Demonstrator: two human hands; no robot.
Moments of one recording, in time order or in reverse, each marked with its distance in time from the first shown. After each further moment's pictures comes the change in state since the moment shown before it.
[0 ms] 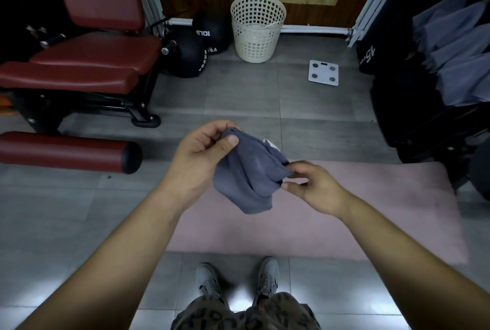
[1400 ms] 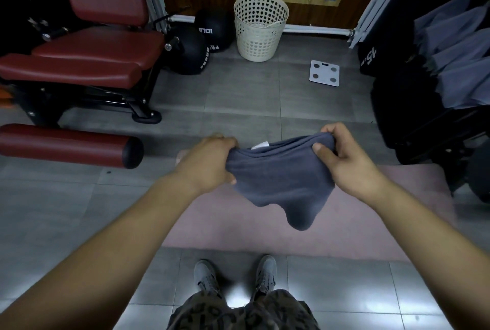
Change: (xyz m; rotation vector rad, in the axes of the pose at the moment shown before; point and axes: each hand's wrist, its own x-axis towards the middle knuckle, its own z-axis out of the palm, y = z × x) left_hand 0.022 -0.034 -0.032 1.287 -0.328 -0.080; right_hand -0.021 -0.062 -0.037 0.040 0.254 -0.040
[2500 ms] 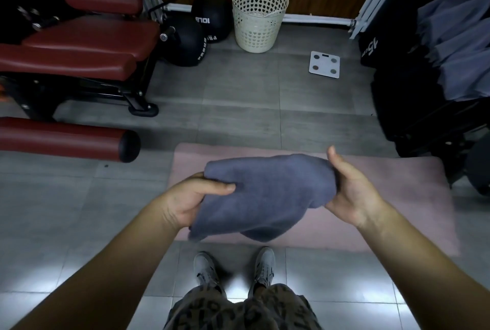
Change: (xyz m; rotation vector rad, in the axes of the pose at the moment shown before) left_hand -0.044 -0.008 0.041 -1.687 -0.497 -0.336; right_hand -0.022 0.039 0.016 0.899 -0.107 0.567
